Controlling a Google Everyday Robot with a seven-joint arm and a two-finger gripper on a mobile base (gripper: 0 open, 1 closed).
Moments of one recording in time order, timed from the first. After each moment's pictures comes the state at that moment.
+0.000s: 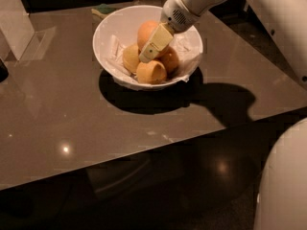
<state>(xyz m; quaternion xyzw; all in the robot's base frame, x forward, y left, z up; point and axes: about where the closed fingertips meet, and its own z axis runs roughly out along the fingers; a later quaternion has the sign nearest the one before) 0.656 -0.007 0.934 -0.56 0.76 0.20 0.28</state>
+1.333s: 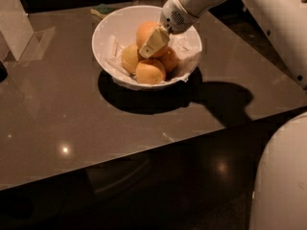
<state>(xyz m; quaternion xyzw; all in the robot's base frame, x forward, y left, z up) 0.661 -0.002 0.926 -0.55 0.77 0.20 0.27</state>
